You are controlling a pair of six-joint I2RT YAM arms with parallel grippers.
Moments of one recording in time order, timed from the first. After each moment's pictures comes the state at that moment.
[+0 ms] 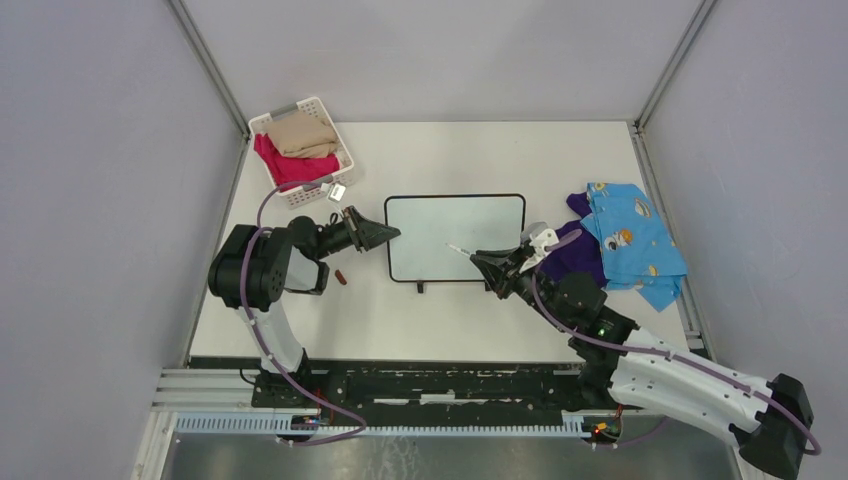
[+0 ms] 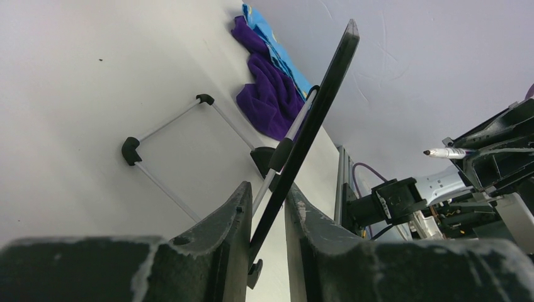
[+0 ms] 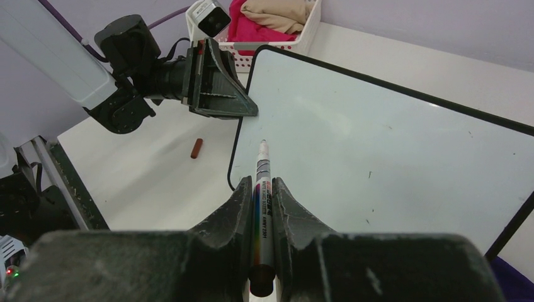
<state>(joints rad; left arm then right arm) -0.11 1.86 0.48 1.48 1.00 -0.95 0.95 0.68 0.41 0.33 0.18 0.17</state>
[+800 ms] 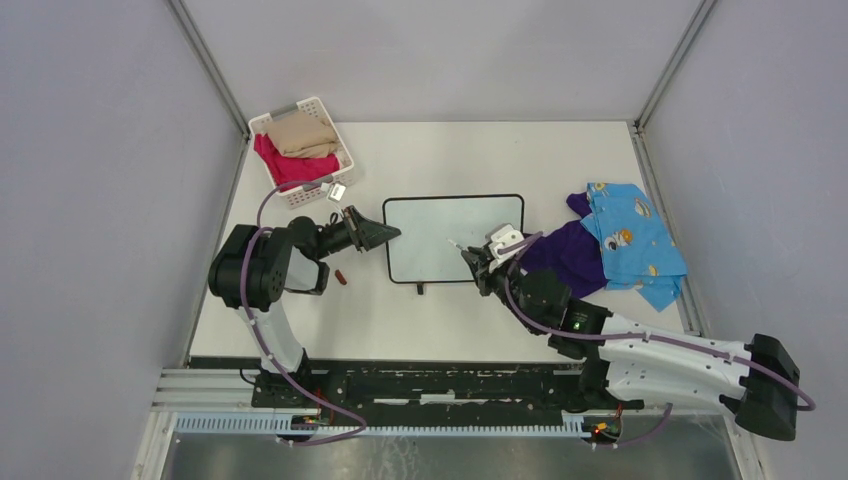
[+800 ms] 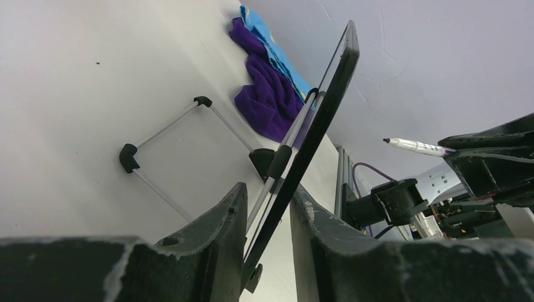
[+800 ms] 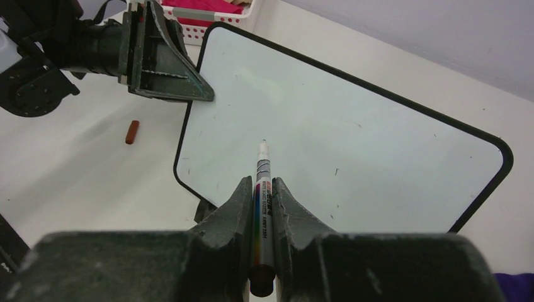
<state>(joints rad) -0.11 1.86 0.48 1.49 1.00 -0.96 1.13 0.89 0.54 0.30 0.50 0.01</state>
